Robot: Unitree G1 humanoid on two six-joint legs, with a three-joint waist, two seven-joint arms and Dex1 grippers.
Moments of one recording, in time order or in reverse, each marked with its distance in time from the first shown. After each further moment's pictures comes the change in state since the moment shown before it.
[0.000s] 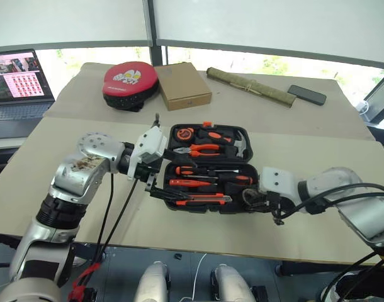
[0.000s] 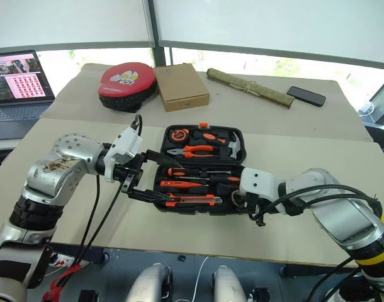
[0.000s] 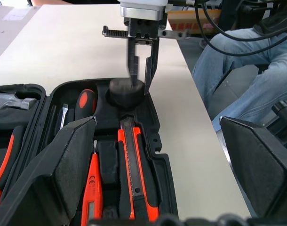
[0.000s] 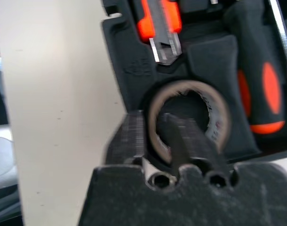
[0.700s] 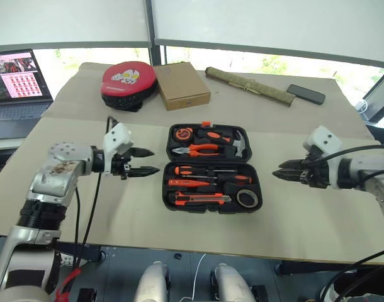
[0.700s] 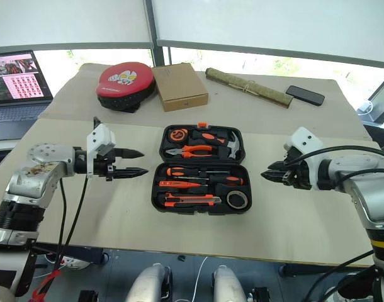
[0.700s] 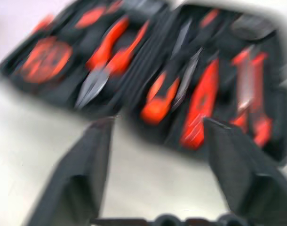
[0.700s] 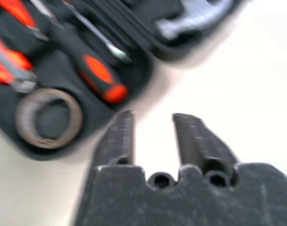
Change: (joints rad) left arm 0.117 0.109 0.102 0.331 0.214 -0.152 0.225; right arm -0.007 0.082 -0.286 0.376 0.067 0.027 -0.150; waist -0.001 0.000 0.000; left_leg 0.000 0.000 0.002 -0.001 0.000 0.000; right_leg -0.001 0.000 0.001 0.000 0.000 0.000
